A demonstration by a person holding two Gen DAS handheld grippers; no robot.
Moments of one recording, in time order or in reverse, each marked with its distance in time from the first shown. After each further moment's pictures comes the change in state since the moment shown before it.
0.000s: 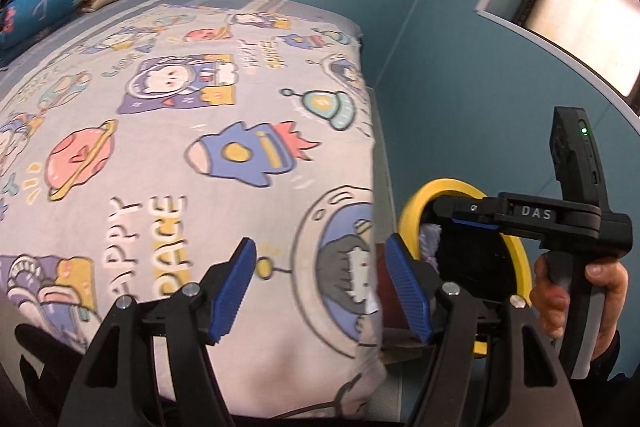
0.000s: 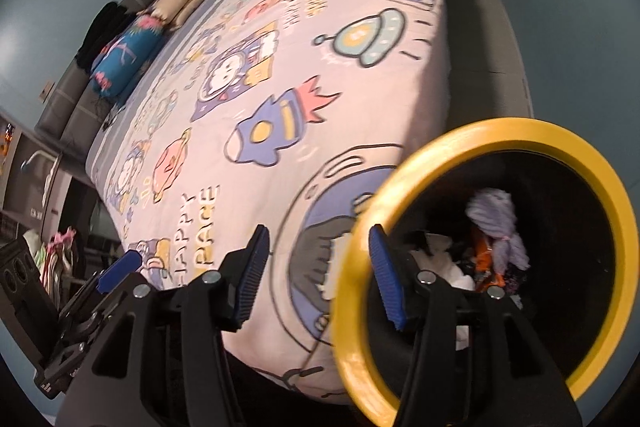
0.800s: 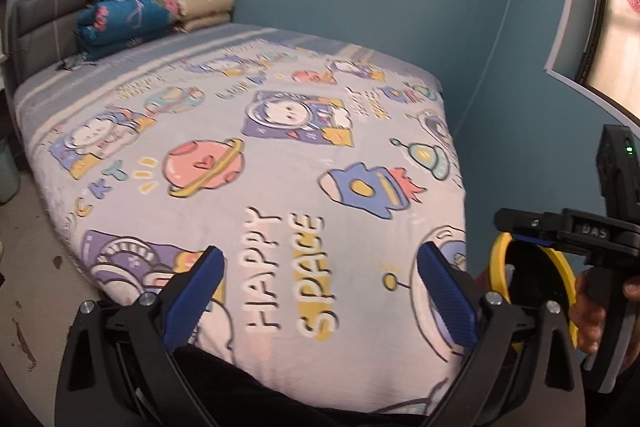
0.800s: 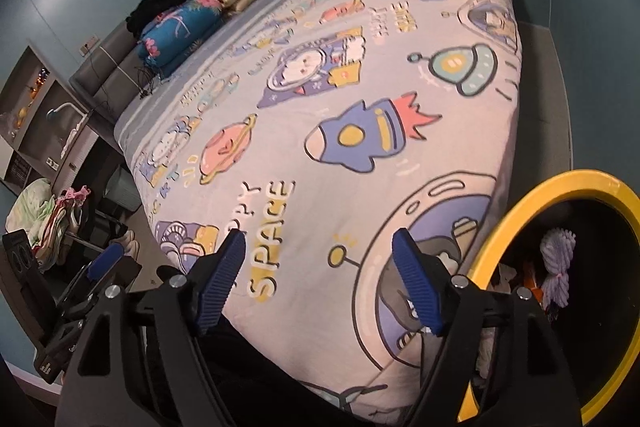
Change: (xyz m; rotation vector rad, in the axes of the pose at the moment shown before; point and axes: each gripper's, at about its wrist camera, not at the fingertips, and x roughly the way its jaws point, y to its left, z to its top) left arm -0.076 0.081 -0.026 -0.119 -0.196 0.259; right arm 0.007 0.096 -0.015 -0.196 -0.068 0.077
